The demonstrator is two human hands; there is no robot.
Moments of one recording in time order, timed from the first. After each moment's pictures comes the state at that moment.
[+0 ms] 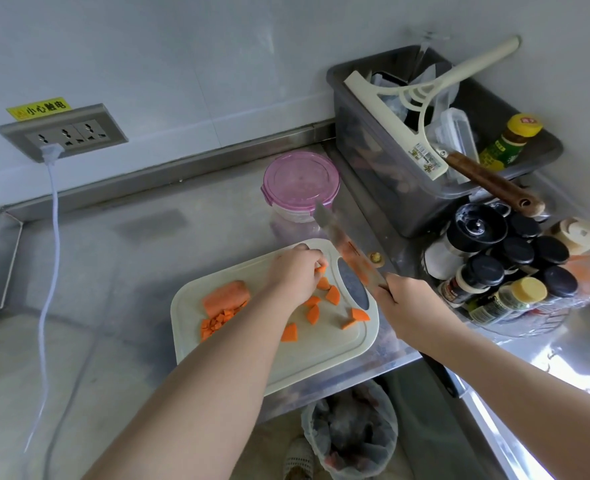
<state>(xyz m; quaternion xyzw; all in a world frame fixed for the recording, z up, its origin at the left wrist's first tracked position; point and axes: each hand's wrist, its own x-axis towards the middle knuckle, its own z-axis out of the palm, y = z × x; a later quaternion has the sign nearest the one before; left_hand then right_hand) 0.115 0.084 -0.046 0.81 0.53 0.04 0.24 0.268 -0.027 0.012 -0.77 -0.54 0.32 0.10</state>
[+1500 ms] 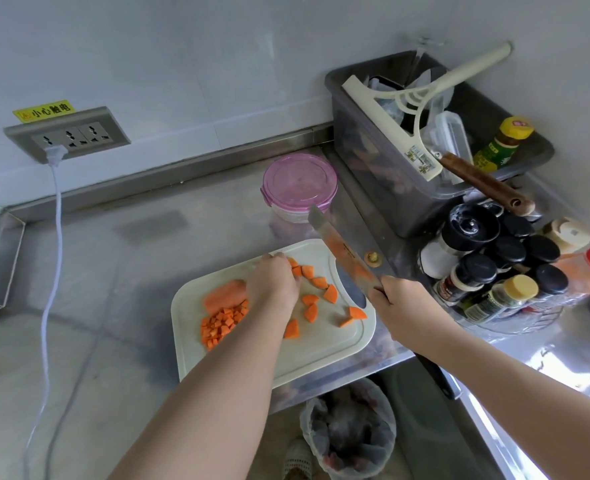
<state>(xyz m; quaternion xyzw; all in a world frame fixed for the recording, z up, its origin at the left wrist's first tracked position) 0.101 0.072 -0.044 0.69 0.70 0.00 0.19 0.262 -0.034 0.022 -0.76 -0.55 0.34 0.12</state>
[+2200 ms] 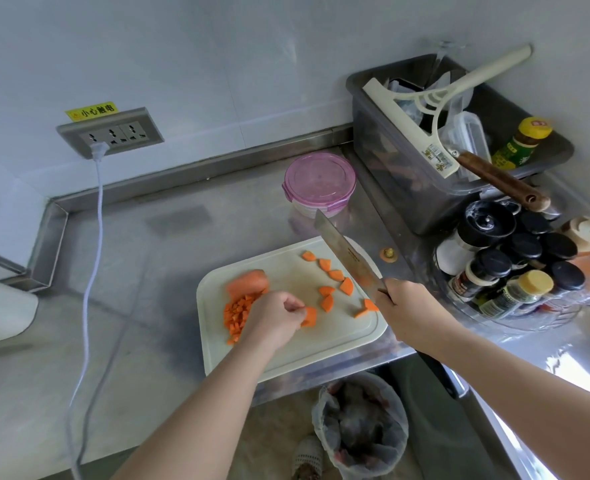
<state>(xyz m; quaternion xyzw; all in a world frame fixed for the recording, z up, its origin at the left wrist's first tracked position) 0.049 0.004 -0.030 0.61 0.67 0.08 0.41 0.250 -0.042 0.019 -0.74 -0.56 0.36 0.10</state>
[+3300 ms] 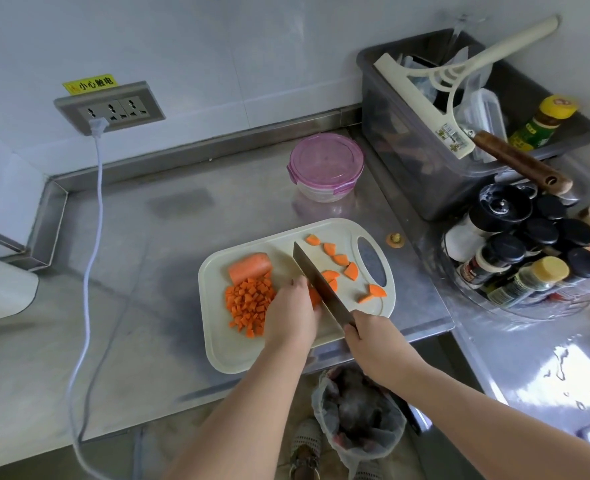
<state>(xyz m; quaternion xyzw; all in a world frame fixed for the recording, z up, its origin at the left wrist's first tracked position) 0.077 -0.018 -0.042 0.71 0.68 0.03 0.19 0.200 -0.072 -0.034 -0.72 -0.58 0.39 0.02</state>
